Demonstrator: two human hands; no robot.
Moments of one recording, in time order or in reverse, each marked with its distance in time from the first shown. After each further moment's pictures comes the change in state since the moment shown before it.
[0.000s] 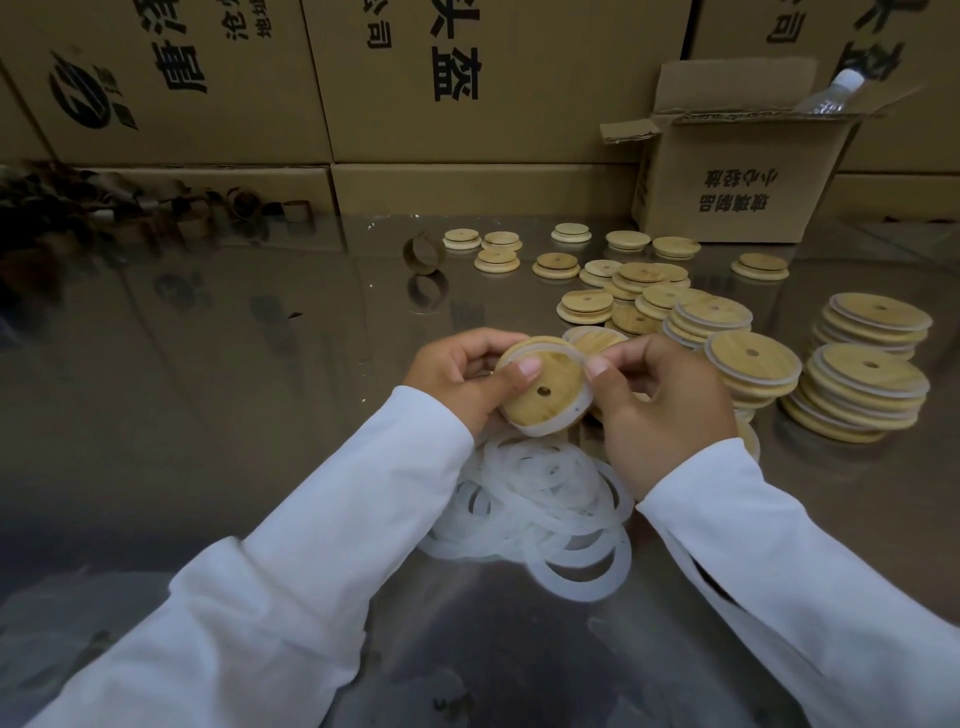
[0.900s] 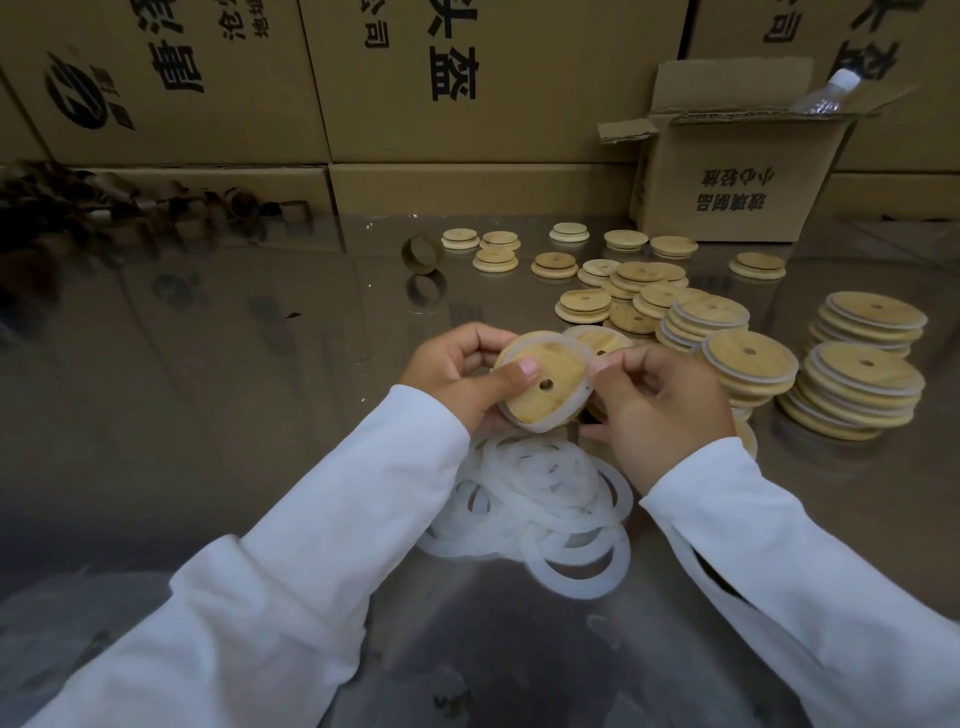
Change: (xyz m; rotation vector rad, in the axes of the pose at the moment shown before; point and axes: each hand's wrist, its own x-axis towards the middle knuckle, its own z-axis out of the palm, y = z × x) left_hand 0.003 -0.003 -0.005 -0.062 -0.019 -0.020; right_hand 0.003 0.005 0.006 0.177 0.030 0.177
